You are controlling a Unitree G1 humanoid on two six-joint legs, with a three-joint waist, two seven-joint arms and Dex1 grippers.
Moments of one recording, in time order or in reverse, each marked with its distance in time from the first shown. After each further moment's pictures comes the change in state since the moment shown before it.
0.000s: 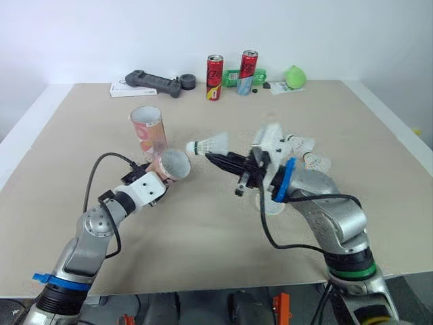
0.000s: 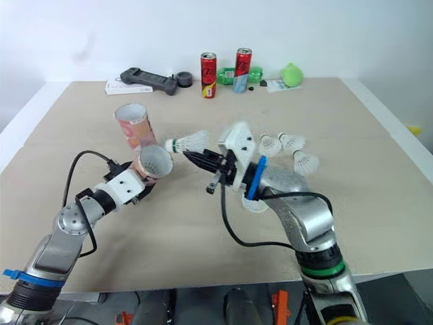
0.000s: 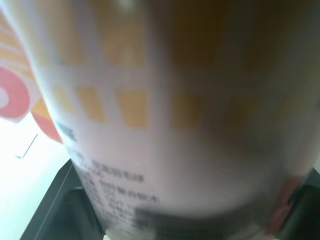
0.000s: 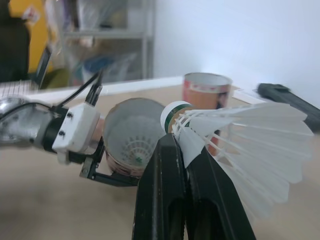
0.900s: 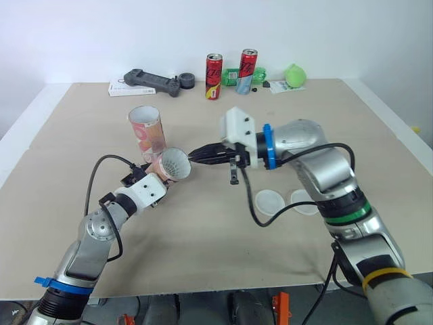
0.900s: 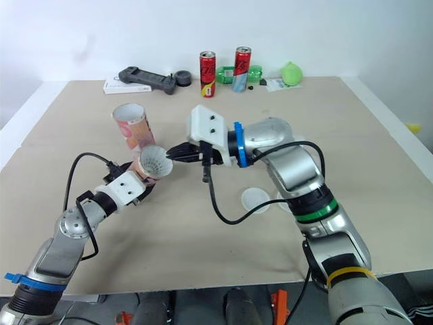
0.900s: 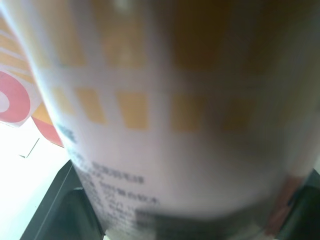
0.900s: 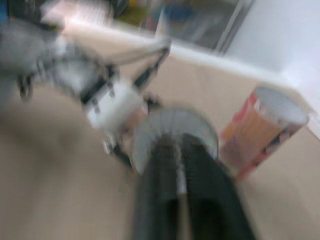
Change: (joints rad) left arm 0.027 -0.015 -0.002 -0.025 0.018 0.004 0.041; right arm -0.387 -0.086 0.179 0.373 -0.196 -0.197 0.423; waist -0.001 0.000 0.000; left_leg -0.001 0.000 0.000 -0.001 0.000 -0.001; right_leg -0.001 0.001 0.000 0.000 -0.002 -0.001
